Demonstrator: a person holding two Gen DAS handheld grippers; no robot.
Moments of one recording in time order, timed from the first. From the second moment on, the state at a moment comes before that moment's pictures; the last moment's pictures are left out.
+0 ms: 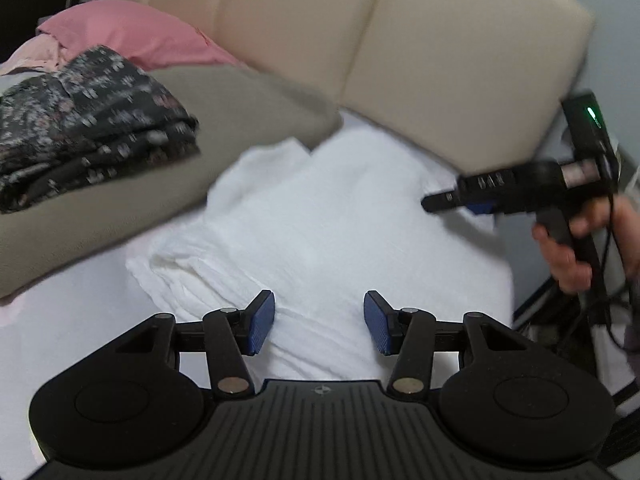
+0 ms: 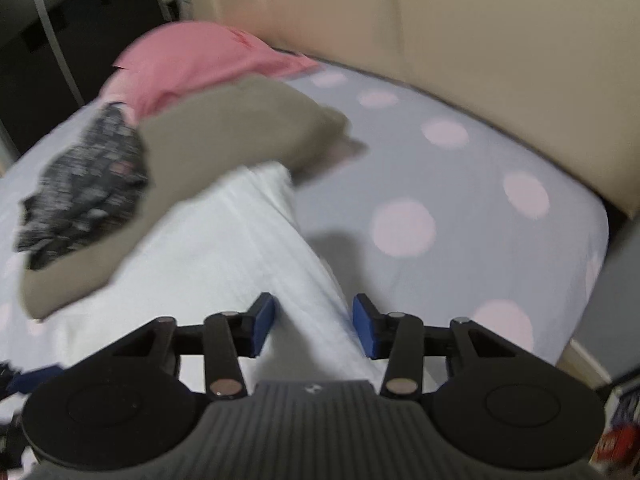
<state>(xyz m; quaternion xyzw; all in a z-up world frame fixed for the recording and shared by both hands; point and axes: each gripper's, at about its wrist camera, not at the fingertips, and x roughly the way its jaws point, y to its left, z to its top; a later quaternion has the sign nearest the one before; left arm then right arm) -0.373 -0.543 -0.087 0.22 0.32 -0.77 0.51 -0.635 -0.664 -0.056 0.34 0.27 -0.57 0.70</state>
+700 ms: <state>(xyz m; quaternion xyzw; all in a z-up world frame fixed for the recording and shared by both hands) -0.316 -0.544 -0.068 0.18 0.38 -0.72 0.55 -0.681 -0.615 -0.045 0.41 0.17 -0.57 0.69</state>
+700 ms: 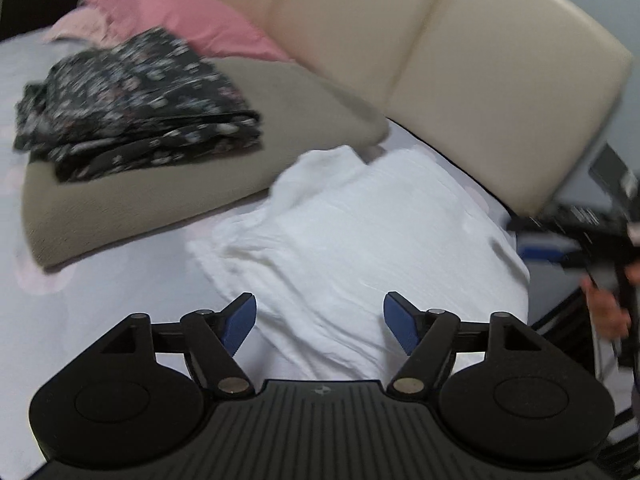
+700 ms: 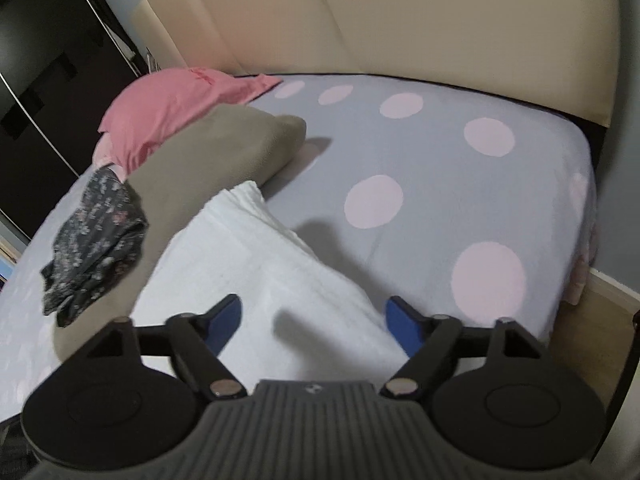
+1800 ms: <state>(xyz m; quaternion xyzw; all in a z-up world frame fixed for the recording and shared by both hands) -0.300 -0.619 -0.144 0.11 0.47 -0.70 0.52 -0.712 -0.593 -0.127 0.53 0.07 -0.54 0.65</state>
